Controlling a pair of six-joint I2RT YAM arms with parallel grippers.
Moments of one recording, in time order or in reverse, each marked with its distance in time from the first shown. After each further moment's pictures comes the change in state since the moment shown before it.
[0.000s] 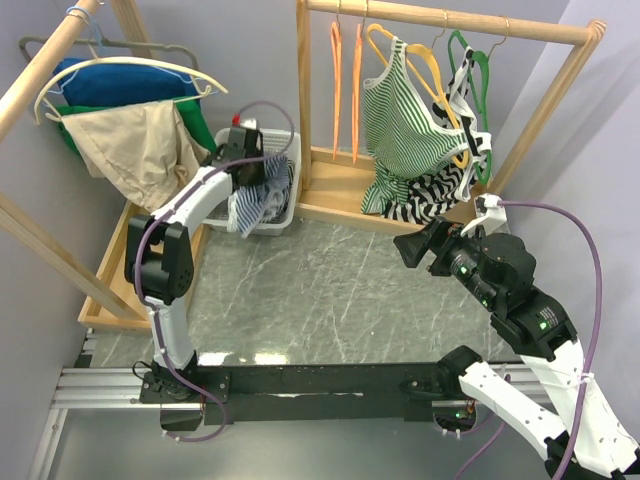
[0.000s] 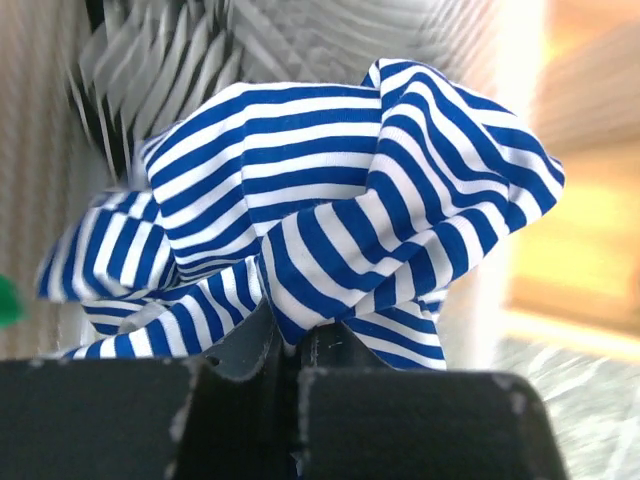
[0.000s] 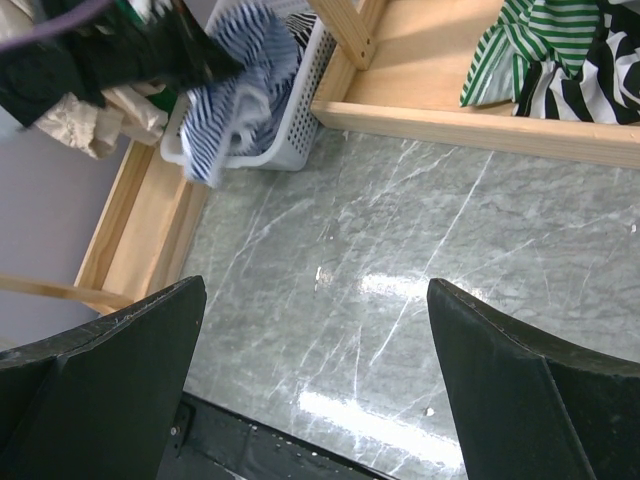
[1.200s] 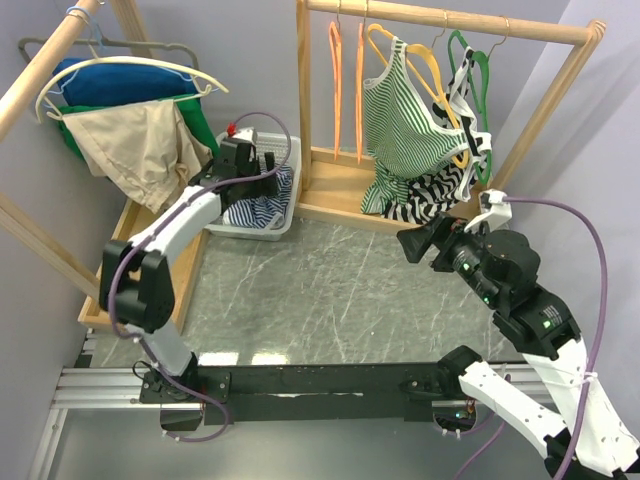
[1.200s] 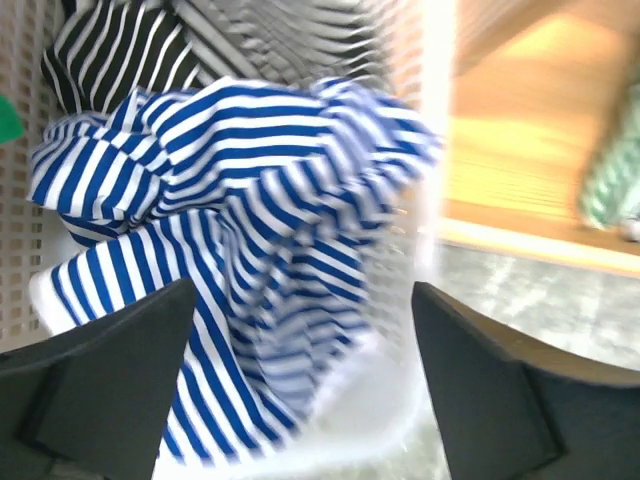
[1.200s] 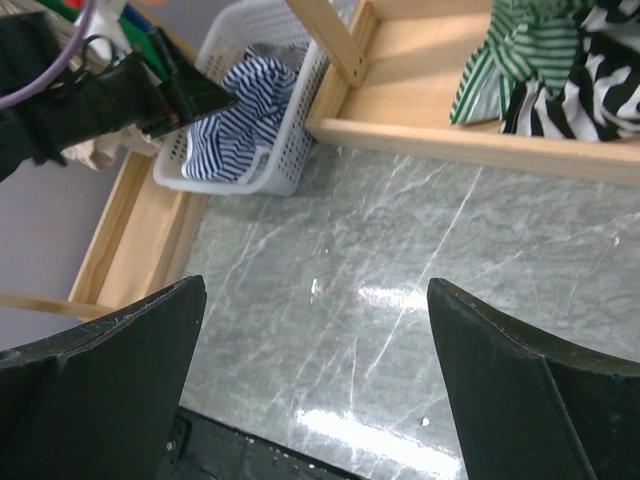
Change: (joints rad) left arm -0.026 -0.219 -0.203 0.072 0.054 -0.001; right arm 0.000 0.018 0.031 -0.003 0.030 -0.011
